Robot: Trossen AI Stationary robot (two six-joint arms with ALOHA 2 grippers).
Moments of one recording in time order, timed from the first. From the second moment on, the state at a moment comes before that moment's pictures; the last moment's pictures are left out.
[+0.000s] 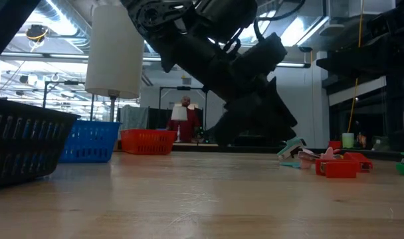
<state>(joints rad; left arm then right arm) -0.12 2.14 1.35 0.23 -0.20 0.71 -0.06 0.01 0.01 0.02 -0.02 -0.16</state>
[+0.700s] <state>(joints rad) -0.12 2.20 1.35 0.31 -0.27 0.73 -0.06 0.01 0.01 0.02 -0.02 -0.16</state>
